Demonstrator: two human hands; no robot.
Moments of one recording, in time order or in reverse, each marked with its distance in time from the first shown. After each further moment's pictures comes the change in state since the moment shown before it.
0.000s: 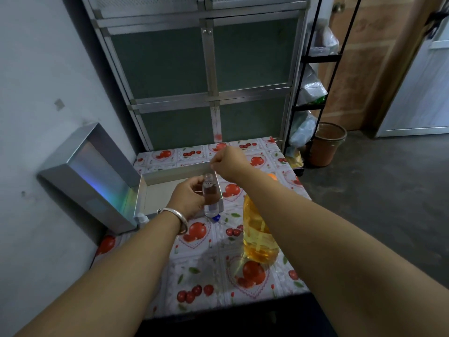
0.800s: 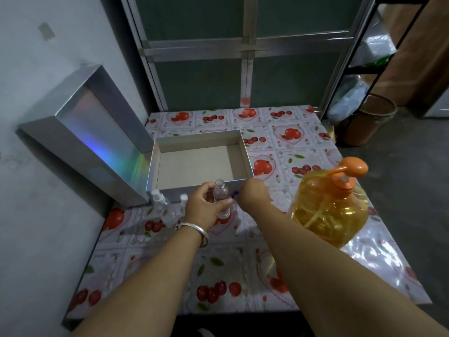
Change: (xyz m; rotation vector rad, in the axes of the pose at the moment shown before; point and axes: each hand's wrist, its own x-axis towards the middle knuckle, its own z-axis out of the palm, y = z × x) left_hand 0.049 -0.130 -0.010 -0.143 0.193 -0.028; right_hand 0.035 0.078 0.160 -0.249 -0.115 0.333
